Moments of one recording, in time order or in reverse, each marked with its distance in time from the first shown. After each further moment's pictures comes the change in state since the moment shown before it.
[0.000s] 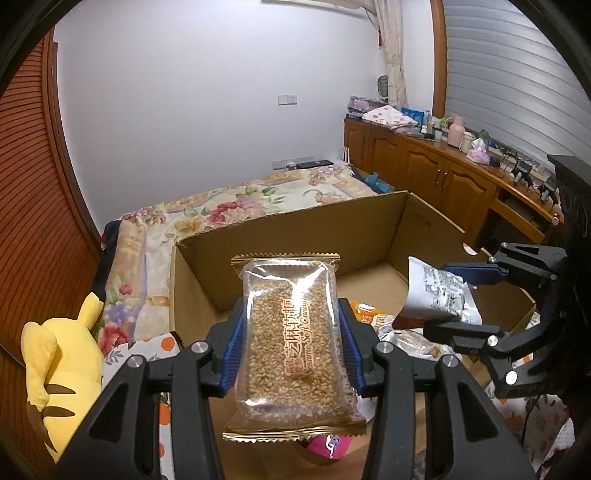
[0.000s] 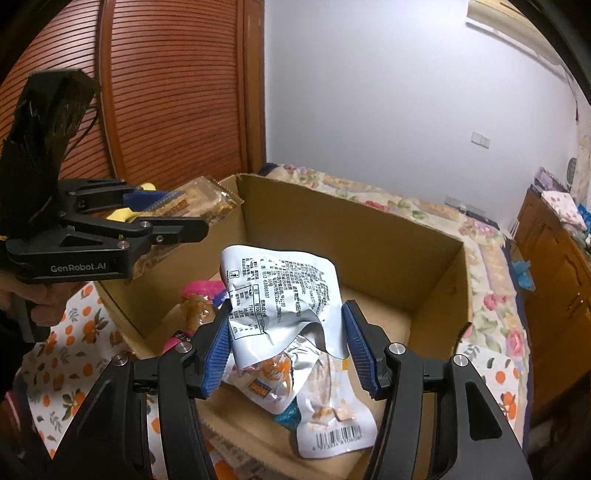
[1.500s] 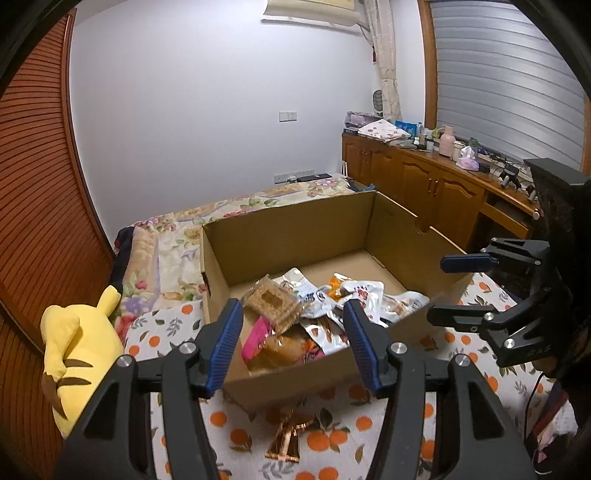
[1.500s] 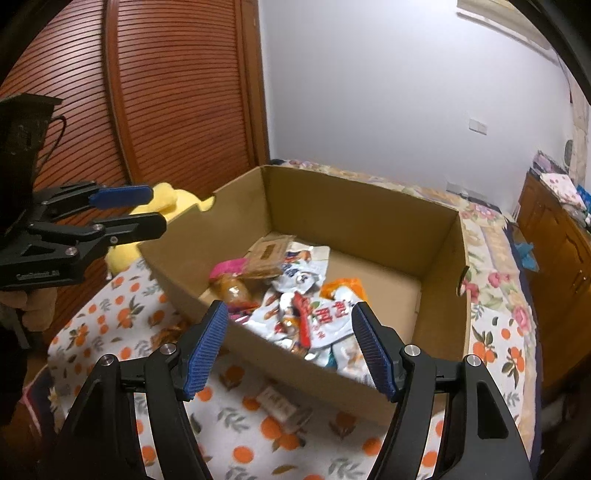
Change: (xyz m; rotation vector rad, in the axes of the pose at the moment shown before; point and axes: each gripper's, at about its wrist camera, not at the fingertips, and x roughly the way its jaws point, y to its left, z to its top) left arm -0.096 -0.012 -0.046 0.005 -0.070 0.009; right arm -0.052 0.030 -0.024 0.051 0.008 0.026
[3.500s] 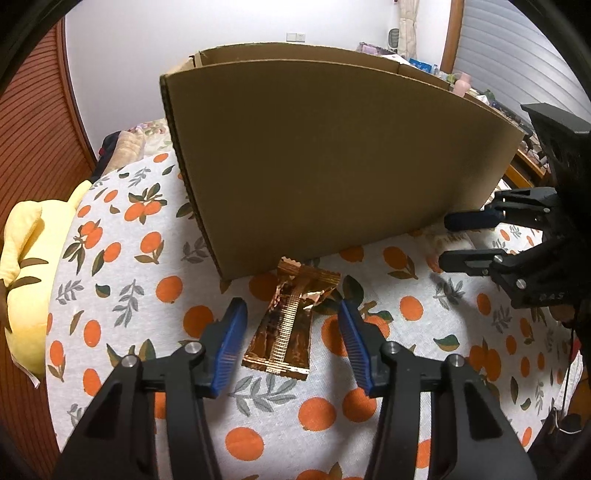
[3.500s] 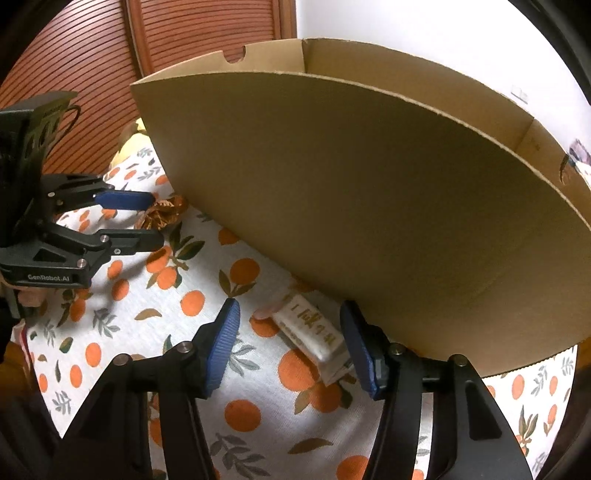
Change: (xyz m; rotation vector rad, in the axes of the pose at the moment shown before) left arm 0.072 0.012 -0.119 -0.090 0.295 -0.045; right arm 0.080 0.023 -0.071 -0.093 0.275 0.071
